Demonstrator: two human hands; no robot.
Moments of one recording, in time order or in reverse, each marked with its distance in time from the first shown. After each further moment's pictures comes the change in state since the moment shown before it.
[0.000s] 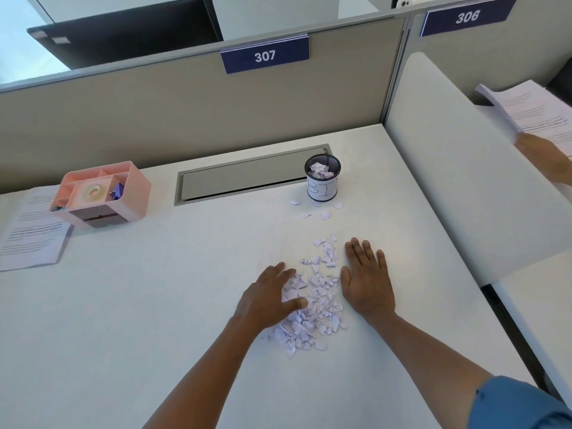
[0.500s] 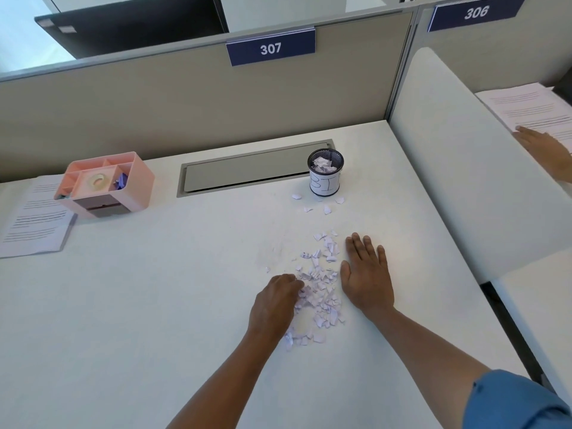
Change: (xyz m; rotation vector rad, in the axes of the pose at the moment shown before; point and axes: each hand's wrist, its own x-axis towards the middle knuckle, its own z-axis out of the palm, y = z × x) left_hand -0.023 0.026 0.028 0.128 0.253 0.047; right_hand -0.001 -0.002 0.002 -0.001 0.007 0.002
